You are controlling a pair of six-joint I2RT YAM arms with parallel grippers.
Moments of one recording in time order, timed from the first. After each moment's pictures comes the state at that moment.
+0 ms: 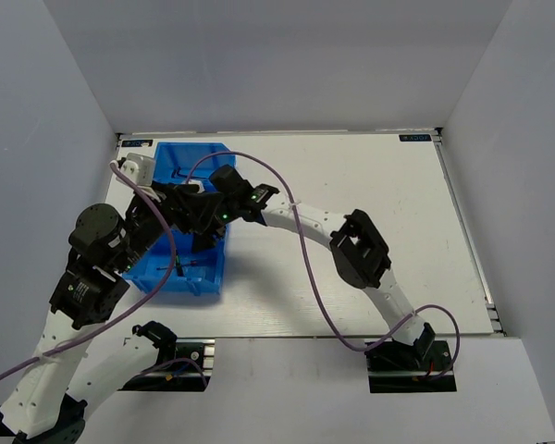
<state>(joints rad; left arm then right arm) -0.53 0.71 1.18 -0.42 0.07 -0.36 0.98 2.30 2.01 -0.37 -0.72 0.02</state>
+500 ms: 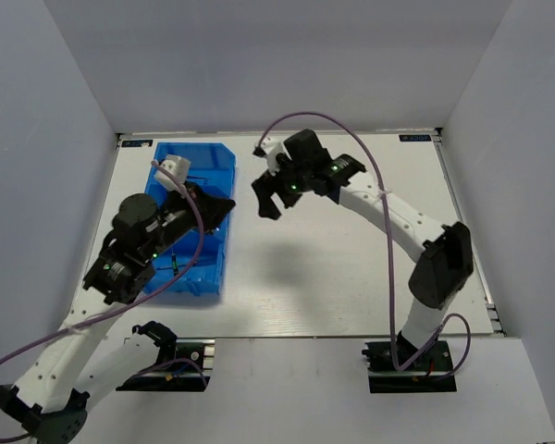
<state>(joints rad) -0.53 0.77 1.04 -0.34 0.15 -0.44 0.77 1.80 1.72 -0.66 -0.38 -0.09</state>
